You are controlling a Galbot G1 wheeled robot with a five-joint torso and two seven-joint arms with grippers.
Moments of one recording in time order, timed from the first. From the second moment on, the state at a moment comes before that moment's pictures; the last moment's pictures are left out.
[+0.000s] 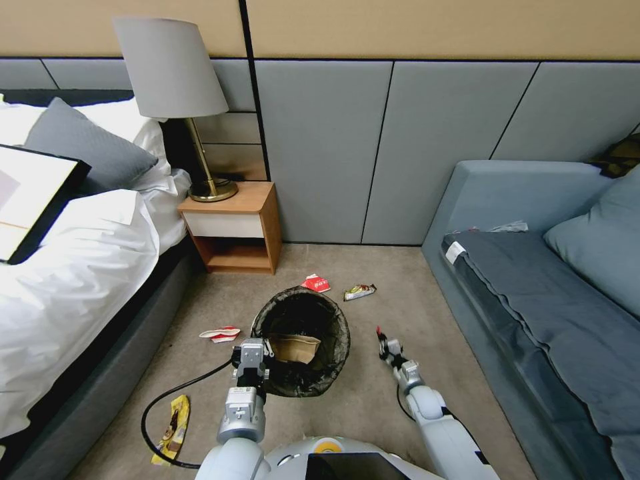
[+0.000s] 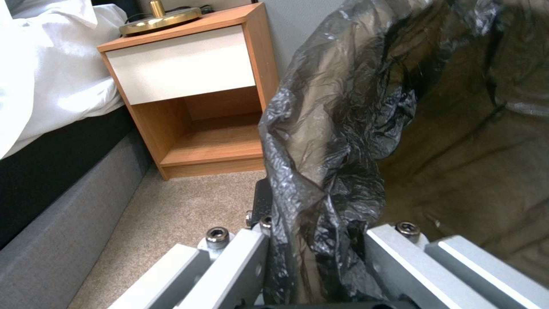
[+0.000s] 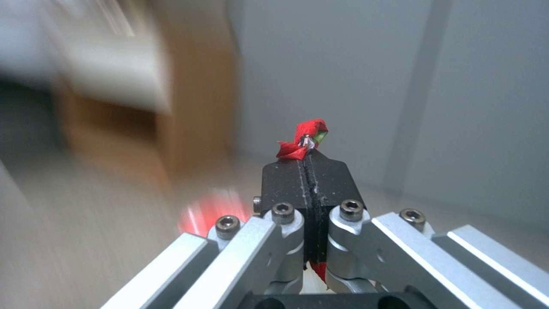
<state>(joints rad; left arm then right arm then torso) 1.83 -1.45 -0.22 -2.41 0.21 0.29 -0.33 -1.32 1.31 0.40 1.71 0.12 0.37 -0.20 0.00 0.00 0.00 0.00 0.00</state>
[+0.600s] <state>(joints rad) 1.83 -1.45 -0.20 -2.39 0.22 0.30 -0.33 -1.47 1.13 0.13 2.01 0.11 0.40 -0.30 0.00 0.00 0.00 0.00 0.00</state>
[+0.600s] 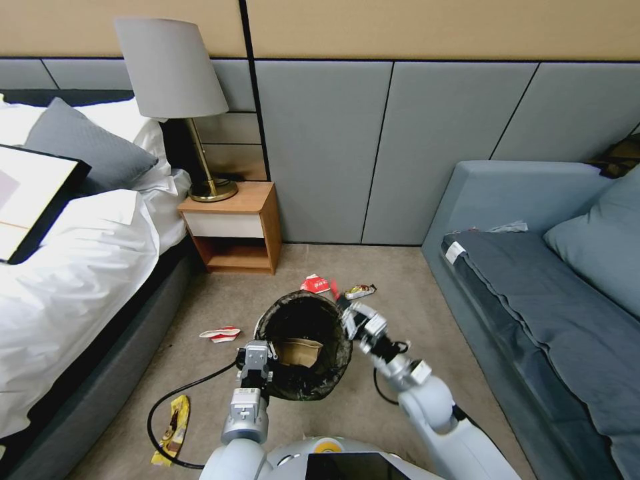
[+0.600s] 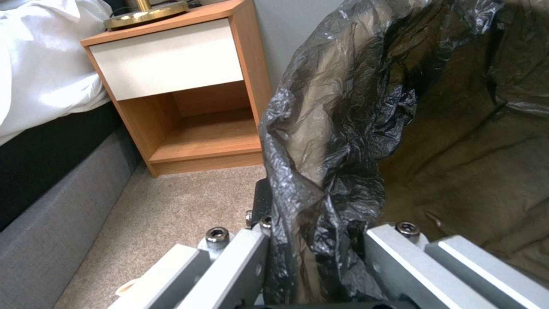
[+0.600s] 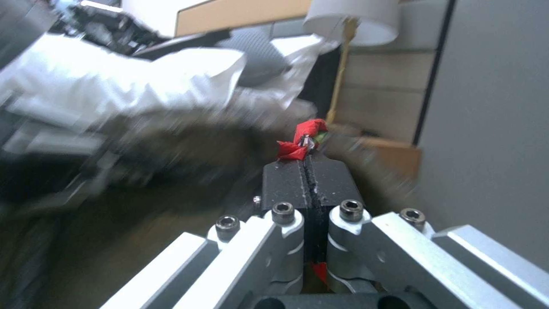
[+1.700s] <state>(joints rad) 1.82 -1.46 -0.19 -2.40 0.22 0.30 -0.33 -1.44 1.21 0.11 1.84 0.06 0.44 -0.30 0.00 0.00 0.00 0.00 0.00</state>
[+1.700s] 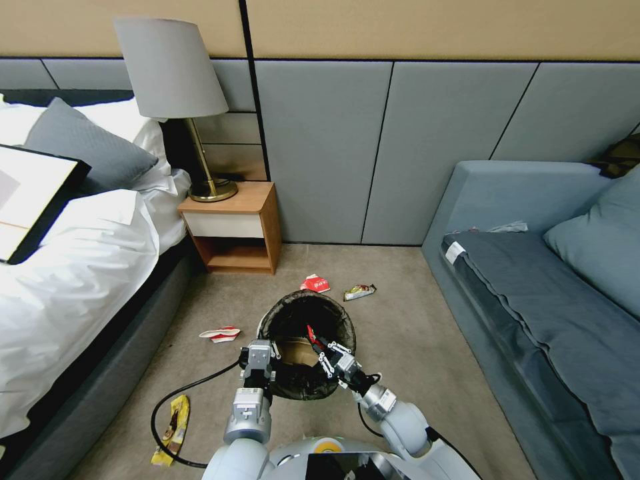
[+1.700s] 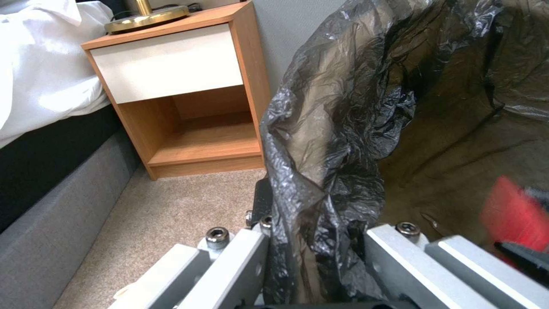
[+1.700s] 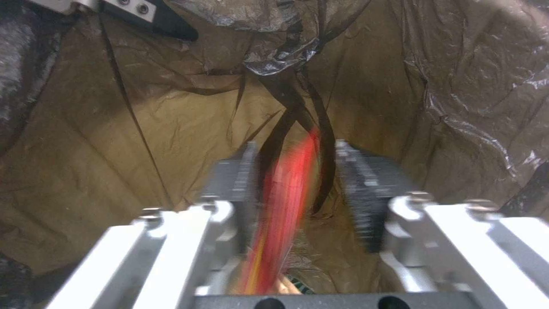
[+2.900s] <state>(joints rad) 1.81 -1.45 -0.22 -2.39 0.20 0.30 -0.32 -1.69 1.33 0.33 2.23 -0.08 0.45 0.06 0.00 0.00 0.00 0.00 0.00</state>
